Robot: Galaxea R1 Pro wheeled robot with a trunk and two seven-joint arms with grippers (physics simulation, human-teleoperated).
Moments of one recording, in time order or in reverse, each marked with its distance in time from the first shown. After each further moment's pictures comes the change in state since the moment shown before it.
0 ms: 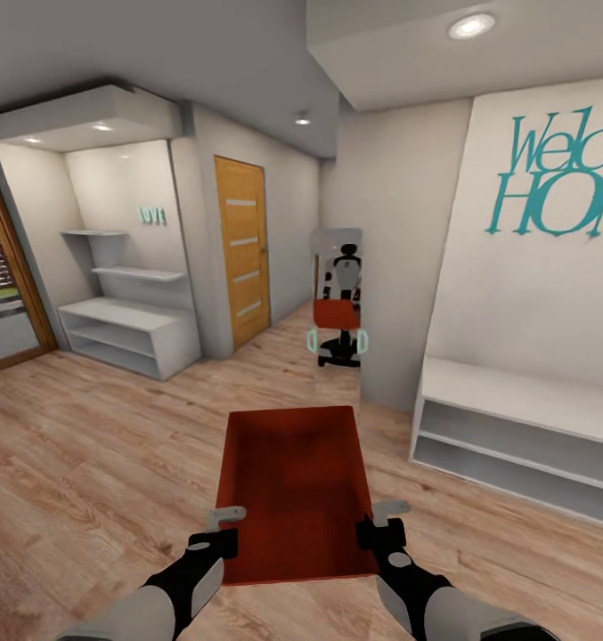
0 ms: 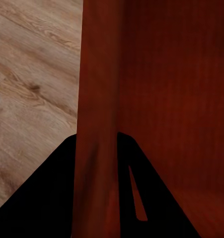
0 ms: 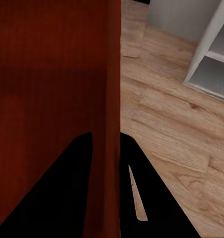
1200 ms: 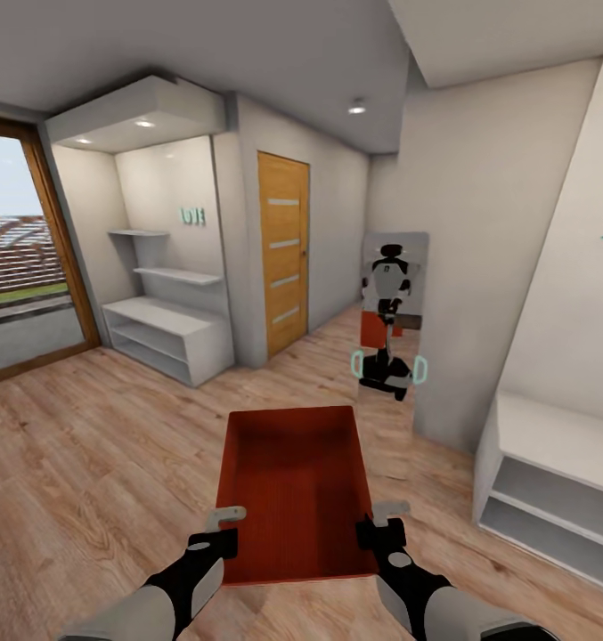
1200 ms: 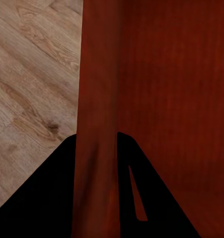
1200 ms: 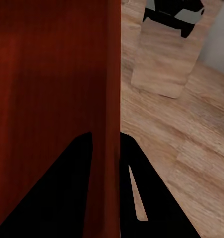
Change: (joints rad) left arm 0.000 0.000 0.000 0.000 0.000 0.000 0.000; right arm 0.000 0.000 0.000 0.000 0.000 0.000 0.000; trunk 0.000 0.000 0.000
